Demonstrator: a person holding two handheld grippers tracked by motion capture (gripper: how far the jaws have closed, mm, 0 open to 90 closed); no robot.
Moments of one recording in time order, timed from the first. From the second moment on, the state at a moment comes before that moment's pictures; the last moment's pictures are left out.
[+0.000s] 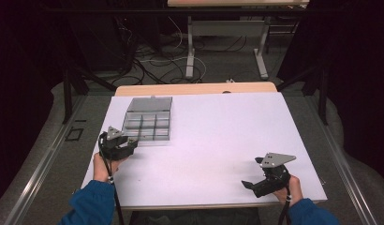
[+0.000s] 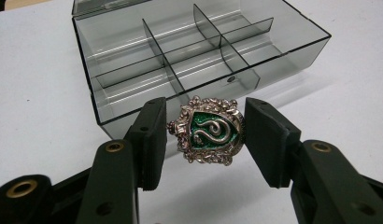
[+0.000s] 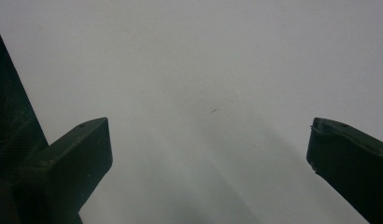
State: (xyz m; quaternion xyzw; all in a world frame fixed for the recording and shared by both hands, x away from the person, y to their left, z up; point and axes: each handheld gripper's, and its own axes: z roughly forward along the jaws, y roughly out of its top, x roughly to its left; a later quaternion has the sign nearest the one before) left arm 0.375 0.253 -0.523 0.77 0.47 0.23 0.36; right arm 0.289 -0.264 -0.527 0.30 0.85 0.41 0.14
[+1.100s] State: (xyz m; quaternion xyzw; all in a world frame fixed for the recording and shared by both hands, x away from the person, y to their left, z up) left arm 0.387 0.259 -0.518 0.77 0.48 0.23 0.35; right arm 0.293 -0.261 -0.529 0.29 0.85 0.41 0.14
